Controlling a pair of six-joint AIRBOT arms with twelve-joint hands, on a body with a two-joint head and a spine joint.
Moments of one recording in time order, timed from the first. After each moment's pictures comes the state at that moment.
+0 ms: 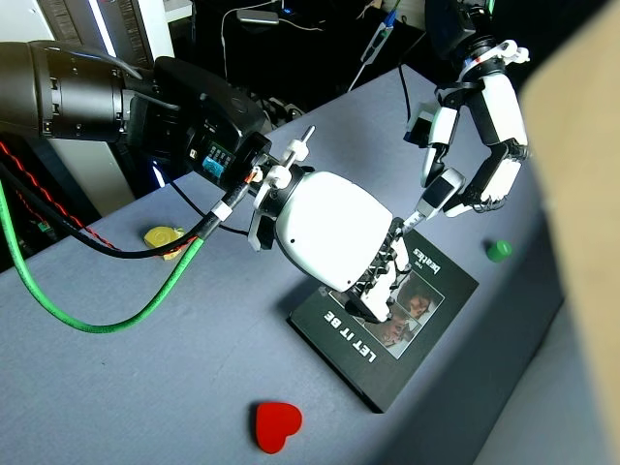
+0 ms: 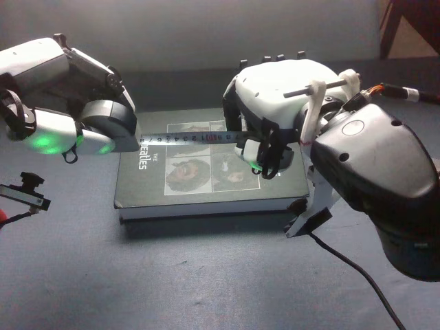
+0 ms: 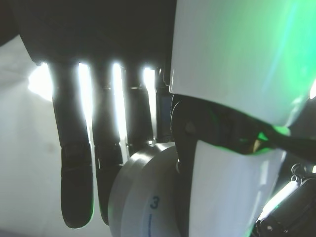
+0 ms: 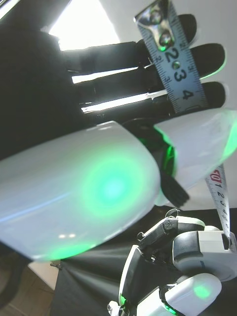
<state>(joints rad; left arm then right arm) 0.62 -0.79 1.05 -0.23 -0.37 0.50 -0.26 -1.36 0.91 1.35 0.89 -2.14</state>
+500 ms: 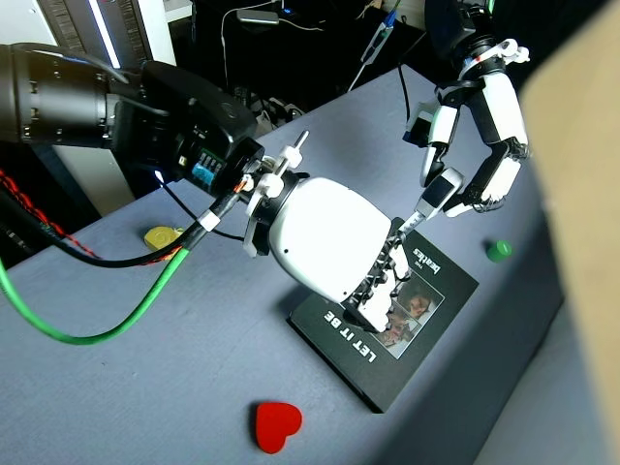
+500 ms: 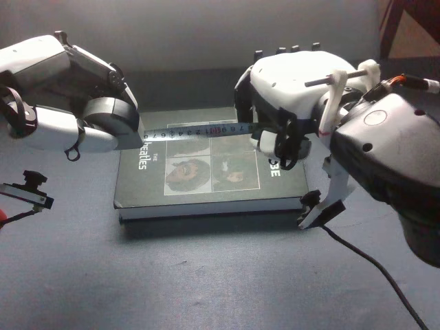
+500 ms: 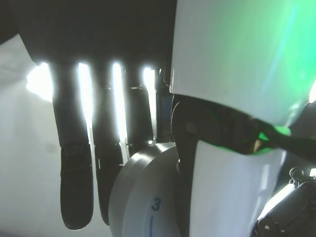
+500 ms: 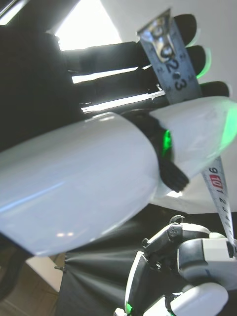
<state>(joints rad) 0.62 -0.79 1.05 -0.24 -0.38 0.49 -0.26 -1.30 0.90 1.33 0.85 -2.11</state>
